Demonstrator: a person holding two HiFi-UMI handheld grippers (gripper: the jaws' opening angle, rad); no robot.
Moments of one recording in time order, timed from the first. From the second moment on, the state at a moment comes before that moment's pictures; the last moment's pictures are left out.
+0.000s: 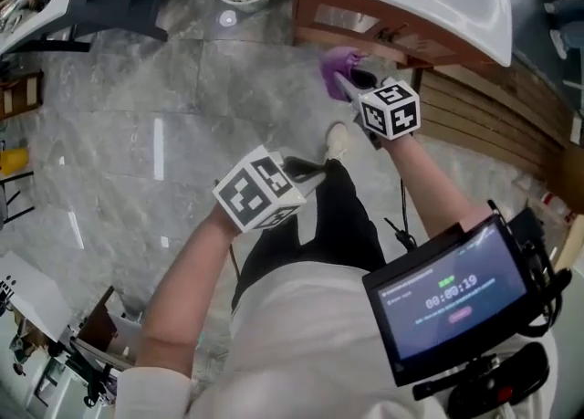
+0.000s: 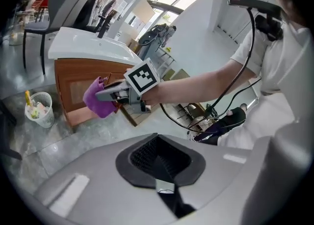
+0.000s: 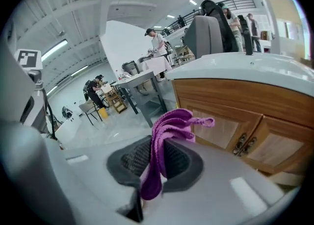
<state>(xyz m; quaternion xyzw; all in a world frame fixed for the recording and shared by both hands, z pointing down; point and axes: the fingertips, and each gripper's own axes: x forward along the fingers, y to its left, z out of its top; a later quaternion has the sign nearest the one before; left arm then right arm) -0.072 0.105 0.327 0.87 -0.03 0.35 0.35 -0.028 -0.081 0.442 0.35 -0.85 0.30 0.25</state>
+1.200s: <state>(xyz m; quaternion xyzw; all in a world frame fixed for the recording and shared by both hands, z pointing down) -0.095 0.155 0.150 0.92 -0.09 0.27 0.27 0.018 0.147 0.141 0.48 -0.84 0.18 0.15</state>
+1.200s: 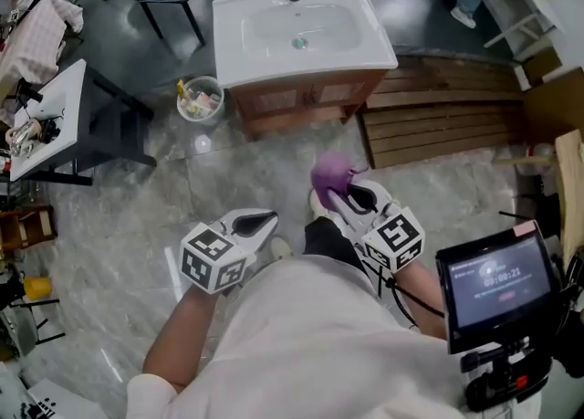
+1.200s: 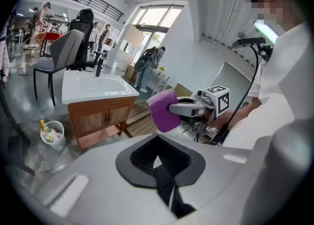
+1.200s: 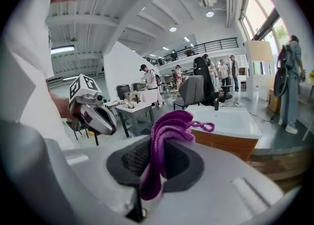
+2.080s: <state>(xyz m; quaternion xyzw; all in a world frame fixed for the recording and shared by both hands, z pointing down) -0.131 0.203 0.133 0.93 -0.10 0.25 0.25 -0.055 0.204 0.104 0.45 -0.87 0.12 0.17</state>
